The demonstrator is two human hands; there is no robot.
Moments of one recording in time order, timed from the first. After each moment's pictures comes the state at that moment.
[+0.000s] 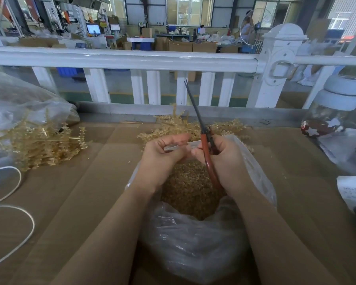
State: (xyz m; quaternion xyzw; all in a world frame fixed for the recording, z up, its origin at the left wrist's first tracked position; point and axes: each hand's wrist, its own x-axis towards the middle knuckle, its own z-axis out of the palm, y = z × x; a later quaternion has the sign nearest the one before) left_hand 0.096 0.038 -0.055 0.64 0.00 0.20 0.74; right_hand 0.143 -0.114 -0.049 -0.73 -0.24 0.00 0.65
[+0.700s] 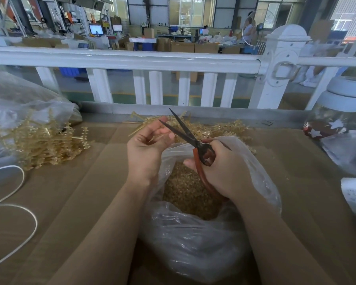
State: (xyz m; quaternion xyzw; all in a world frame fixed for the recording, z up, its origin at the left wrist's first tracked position) left_hand 0.094 0.050 -0.047 0.54 0.02 0.33 0.77; right_hand 0.145 -0.117 -0.060 -0.89 -0.26 -0.13 0.35
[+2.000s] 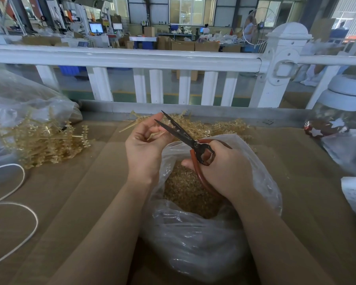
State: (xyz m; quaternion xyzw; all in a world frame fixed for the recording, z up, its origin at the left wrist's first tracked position) left_hand 0.098 0.050 -0.047 0.53 0.02 0.38 0.76; right_hand 0.140 -0.114 -0.061 -0.89 -0.26 -0.24 0.30
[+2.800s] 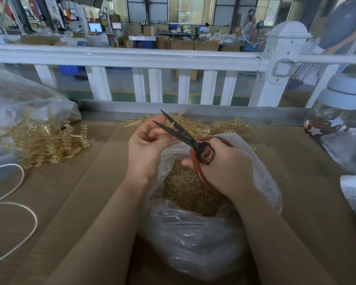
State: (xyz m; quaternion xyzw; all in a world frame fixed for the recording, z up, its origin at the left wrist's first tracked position) left_hand 0.096 0.053 -0.046 0.54 0.00 0.32 0.78; right_hand 0.140 -0.117 -0.060 -0.88 -0.28 -0.25 0.29
